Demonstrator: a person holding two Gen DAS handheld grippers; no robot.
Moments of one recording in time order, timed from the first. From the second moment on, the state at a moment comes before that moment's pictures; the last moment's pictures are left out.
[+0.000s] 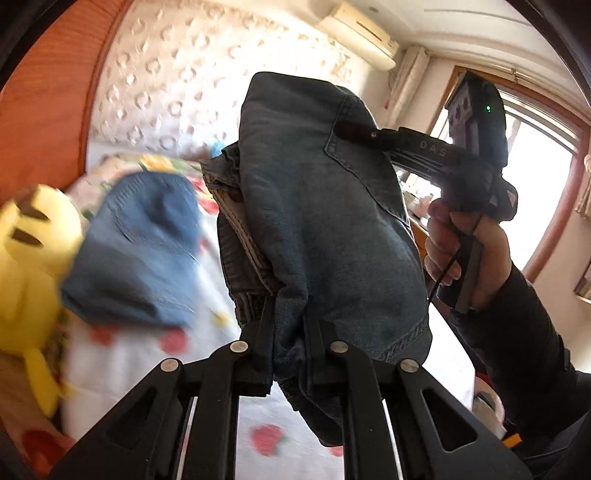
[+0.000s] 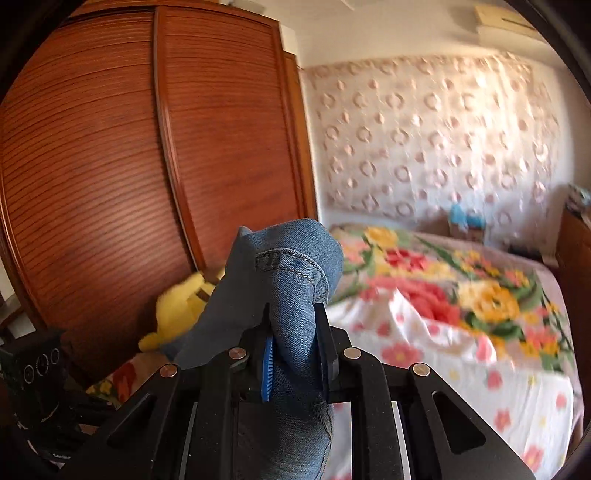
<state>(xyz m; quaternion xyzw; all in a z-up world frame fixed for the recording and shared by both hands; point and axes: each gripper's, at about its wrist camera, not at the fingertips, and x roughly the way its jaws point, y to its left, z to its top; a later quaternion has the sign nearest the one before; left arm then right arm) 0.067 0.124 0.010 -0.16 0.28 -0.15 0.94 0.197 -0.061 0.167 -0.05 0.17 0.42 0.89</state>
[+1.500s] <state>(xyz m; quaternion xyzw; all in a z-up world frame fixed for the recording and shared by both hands) 0.140 0.231 0.006 -0.05 0.28 0.04 0.96 0.358 0.051 0.040 -0.10 0.26 0.41 0.87</state>
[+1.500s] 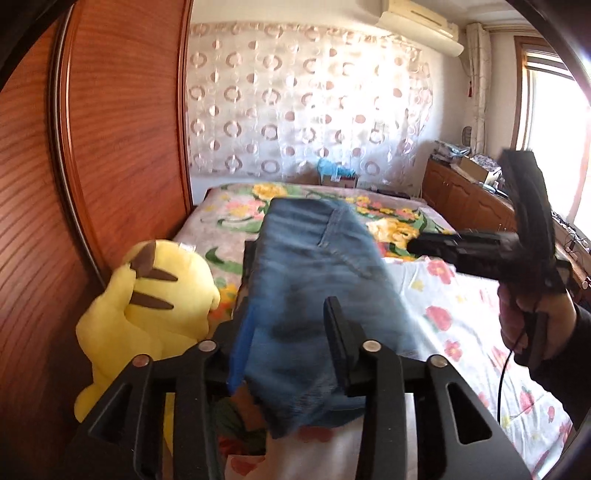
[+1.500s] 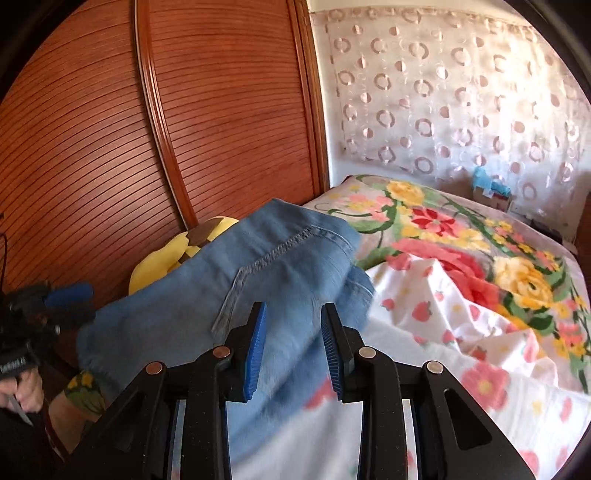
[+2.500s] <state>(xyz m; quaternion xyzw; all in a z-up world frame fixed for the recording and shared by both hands) 0.089 0.059 0.051 -0.02 0.24 -0.05 0.97 0.102 -0.158 0.079 -0.03 0.17 0.27 0.95</state>
